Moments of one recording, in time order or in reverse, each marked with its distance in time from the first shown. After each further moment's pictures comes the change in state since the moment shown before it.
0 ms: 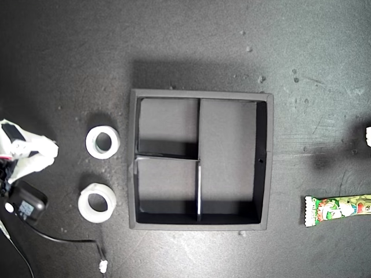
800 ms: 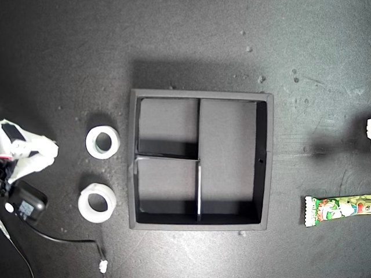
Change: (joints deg) arm 0 0.0 0.0 0.0 0.0 0.0; arm 1 6.0 0.0 0.0 0.3 1.5
